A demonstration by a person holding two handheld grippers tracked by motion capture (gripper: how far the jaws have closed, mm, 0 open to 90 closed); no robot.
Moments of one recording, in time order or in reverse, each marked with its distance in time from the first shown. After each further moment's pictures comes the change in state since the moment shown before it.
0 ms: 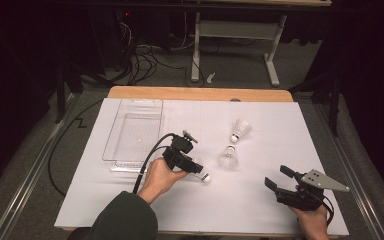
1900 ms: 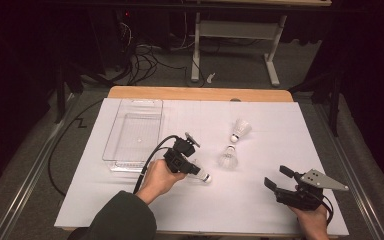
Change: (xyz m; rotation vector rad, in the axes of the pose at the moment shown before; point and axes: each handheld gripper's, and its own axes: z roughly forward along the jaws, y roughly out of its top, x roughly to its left) left arm -0.006 -0.001 -0.002 0.061 -0.079 0.068; right arm -0.001 -0.001 0.001 0.010 0.004 0.000
